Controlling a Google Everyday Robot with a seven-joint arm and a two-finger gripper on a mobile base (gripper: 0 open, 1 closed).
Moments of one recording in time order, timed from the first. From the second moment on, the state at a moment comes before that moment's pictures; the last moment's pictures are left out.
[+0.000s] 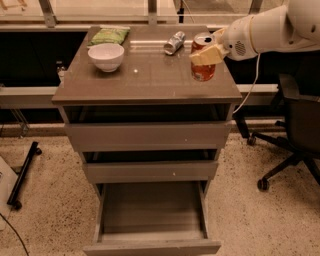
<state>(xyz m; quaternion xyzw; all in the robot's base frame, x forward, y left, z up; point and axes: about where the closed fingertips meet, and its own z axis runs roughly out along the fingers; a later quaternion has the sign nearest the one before) 0.694 -0.124 0.961 -0.46 0.73 0.17 0.48</state>
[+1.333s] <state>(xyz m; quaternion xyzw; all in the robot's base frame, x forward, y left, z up) 0.527 0.068 0.891 -0.52 0.69 0.24 0.44</state>
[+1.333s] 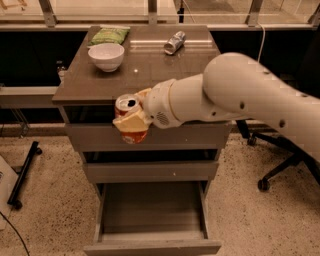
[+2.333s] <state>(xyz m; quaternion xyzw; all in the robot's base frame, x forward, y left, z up) 0.535 0.078 0.843 -0.49 0.72 0.28 0.40</state>
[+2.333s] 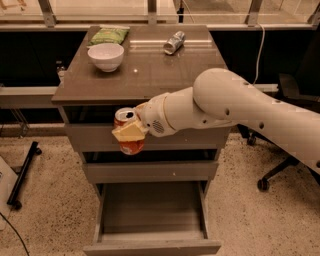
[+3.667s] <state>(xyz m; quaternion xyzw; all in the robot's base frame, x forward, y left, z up) 0.530 0.052 0.658 -0.45 0.71 0.35 0.41</state>
